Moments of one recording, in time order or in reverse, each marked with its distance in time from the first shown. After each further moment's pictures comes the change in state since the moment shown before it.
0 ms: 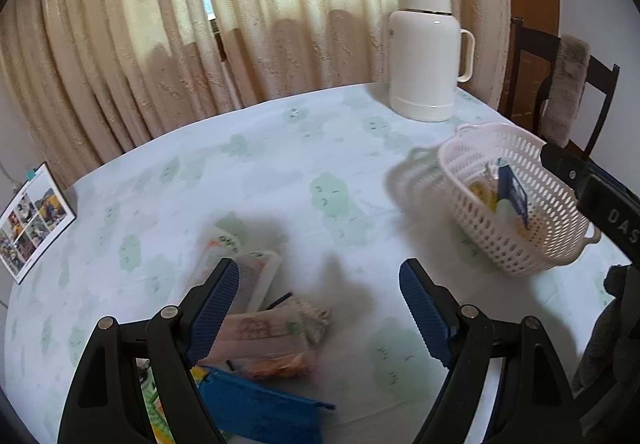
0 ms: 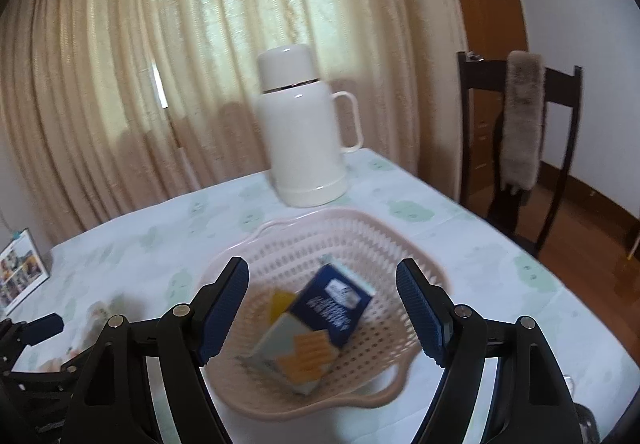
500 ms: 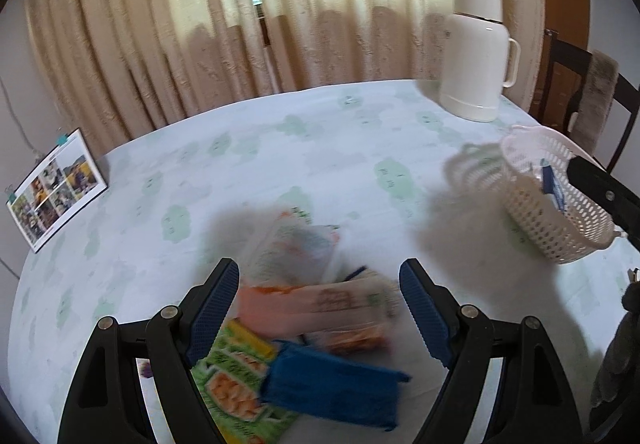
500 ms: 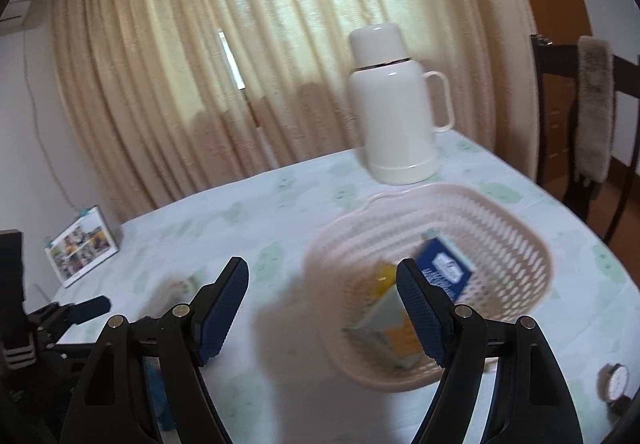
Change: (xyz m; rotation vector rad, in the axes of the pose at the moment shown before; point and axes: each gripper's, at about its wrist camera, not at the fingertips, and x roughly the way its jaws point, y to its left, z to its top) left arm -0.007 0.056 -0.019 -0.080 0.020 0.076; right arm -0.005 0.037 -0.014 -0.035 0.068 0.282
